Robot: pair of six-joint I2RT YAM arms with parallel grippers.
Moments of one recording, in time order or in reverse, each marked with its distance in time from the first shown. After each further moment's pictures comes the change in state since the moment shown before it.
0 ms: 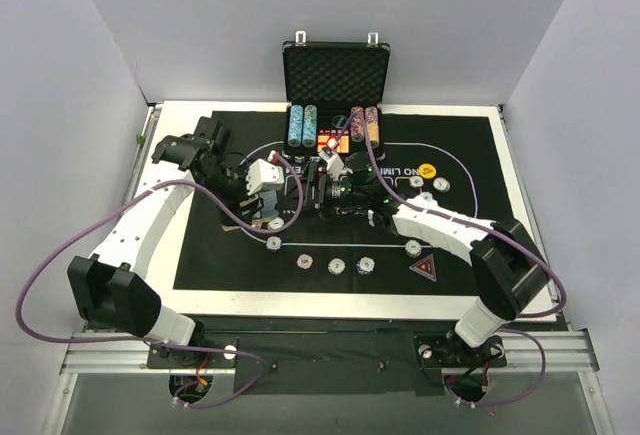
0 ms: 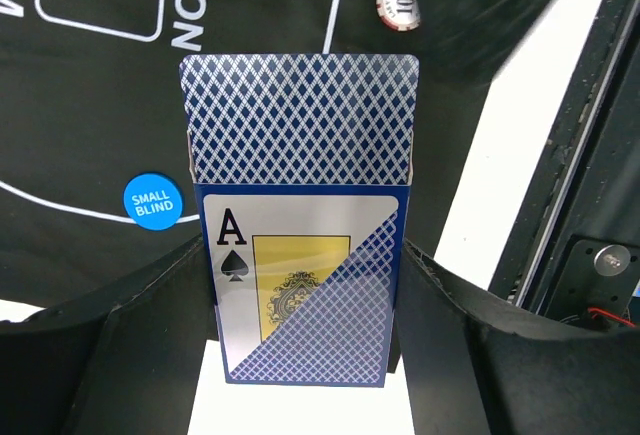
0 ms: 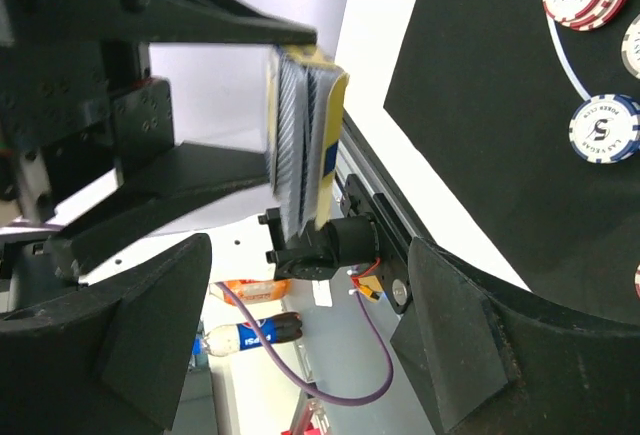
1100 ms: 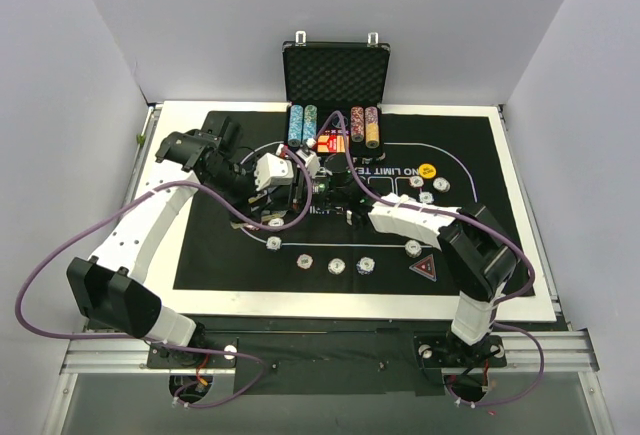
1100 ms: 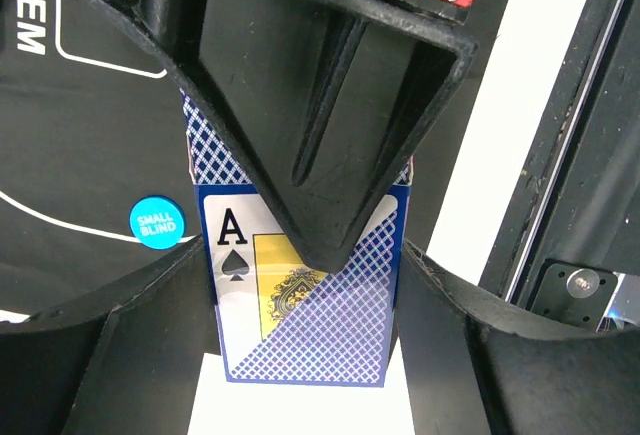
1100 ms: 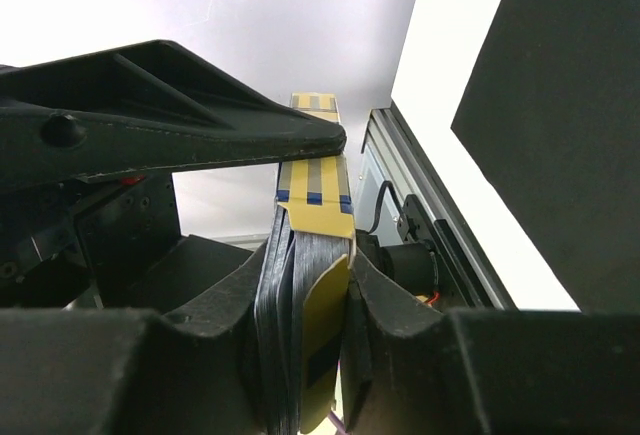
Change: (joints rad) left arm -0.078 0.005 0.078 -0.016 0.001 -0.101; right arm 0.067 0.195 0.110 0.220 -0.009 0.175
